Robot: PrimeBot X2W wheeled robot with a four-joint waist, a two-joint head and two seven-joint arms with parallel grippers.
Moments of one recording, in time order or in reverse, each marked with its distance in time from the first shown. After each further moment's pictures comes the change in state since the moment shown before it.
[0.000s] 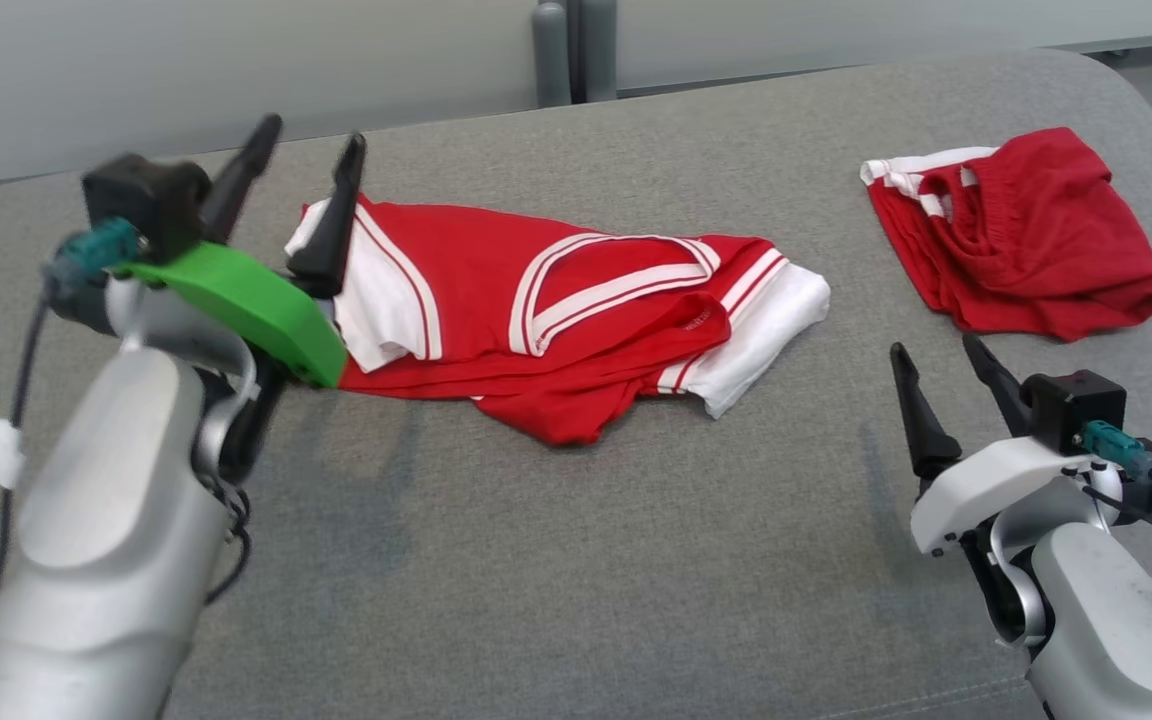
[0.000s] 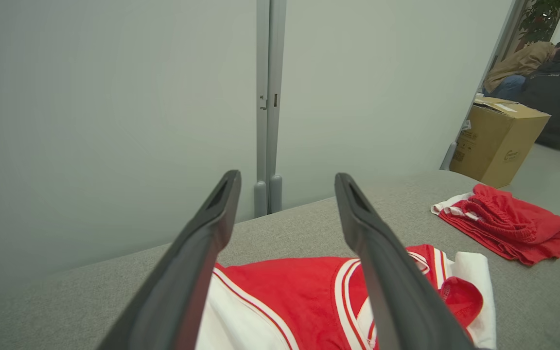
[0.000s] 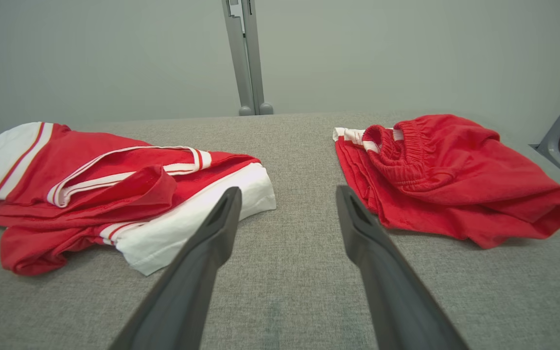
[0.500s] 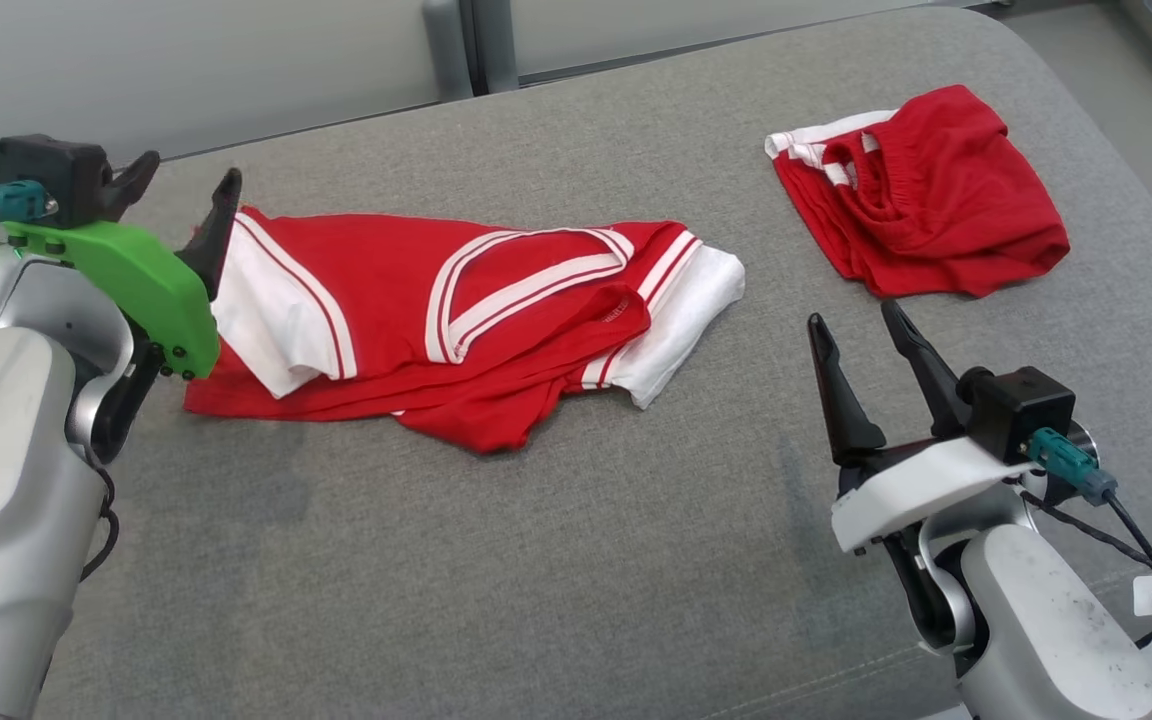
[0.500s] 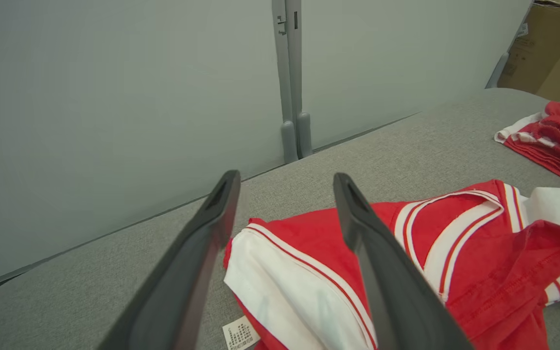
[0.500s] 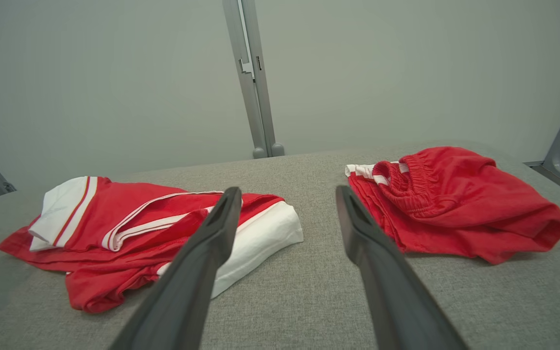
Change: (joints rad) left arm -0.033 0.114 -0.013 0.112 0.040 -0.002 0.174; right arm 0.017 0.078 0.051 -0.176 -0.015 -0.008 -0.014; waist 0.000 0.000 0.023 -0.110
